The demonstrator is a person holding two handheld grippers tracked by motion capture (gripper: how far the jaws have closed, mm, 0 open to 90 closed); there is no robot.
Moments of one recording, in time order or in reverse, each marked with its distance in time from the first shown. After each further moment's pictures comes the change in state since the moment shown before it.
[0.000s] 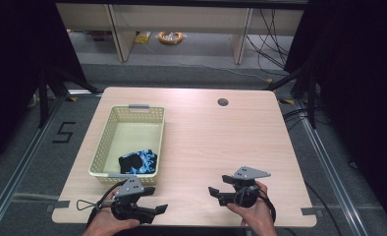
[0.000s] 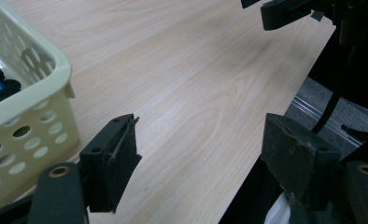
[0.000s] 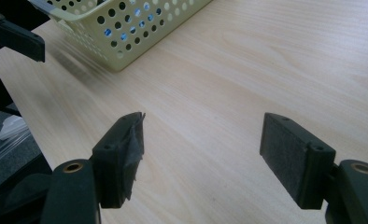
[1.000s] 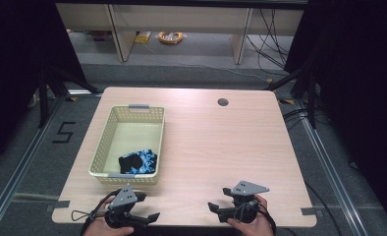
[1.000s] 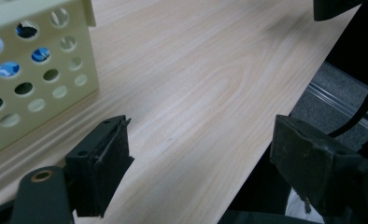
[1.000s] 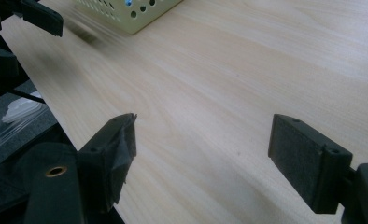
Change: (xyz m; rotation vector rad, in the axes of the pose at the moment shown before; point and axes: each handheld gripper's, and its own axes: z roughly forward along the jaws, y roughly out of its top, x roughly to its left) left arm 0.011 -0.037 -0.002 0.030 0.047 0.048; right arm 0.012 -0.035 0.001 0.029 0.032 -0.014
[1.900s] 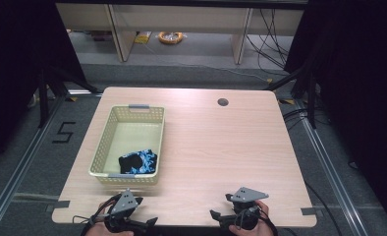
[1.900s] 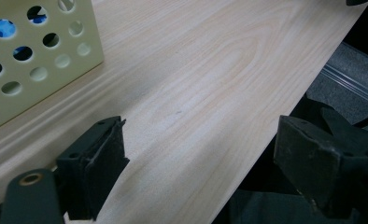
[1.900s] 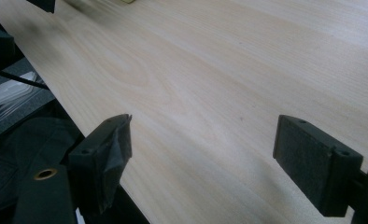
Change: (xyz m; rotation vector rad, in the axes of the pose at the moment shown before) left arm -0.001 -0.011 0.001 0.061 0.051 0.043; right arm 0.002 -0.014 -0.002 0.060 -0.019 -0.031
